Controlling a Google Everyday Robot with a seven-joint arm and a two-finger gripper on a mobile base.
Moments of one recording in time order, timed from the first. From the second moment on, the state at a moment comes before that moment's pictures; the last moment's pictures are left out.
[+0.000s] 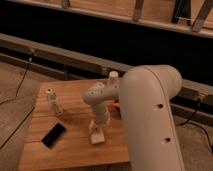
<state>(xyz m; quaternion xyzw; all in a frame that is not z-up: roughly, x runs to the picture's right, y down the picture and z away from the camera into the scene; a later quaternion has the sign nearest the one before) 0.003 0.233 0.848 -0.29 0.37 0.55 0.69</state>
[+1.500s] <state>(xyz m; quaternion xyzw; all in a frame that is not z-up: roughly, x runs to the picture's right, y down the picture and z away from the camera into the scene) -0.029 0.134 0.914 -0.23 0.33 0.53 0.75</state>
